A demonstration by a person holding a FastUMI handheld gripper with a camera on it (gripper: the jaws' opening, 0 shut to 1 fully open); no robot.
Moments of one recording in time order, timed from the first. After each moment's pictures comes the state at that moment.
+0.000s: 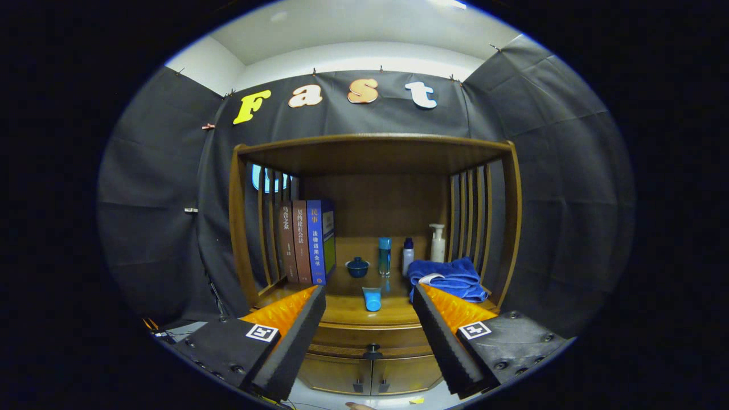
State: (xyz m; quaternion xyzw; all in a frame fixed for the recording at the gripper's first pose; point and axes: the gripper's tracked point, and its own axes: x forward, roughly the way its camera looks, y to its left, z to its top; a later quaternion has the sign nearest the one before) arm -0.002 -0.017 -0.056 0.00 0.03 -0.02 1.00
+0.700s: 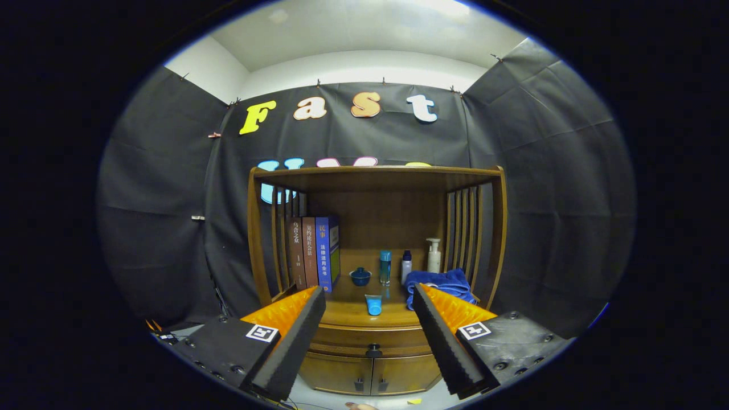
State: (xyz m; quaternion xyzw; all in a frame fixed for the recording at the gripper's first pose) arm -0.040 -0.013 -0.023 0.00 0.01 -0.02 1.00
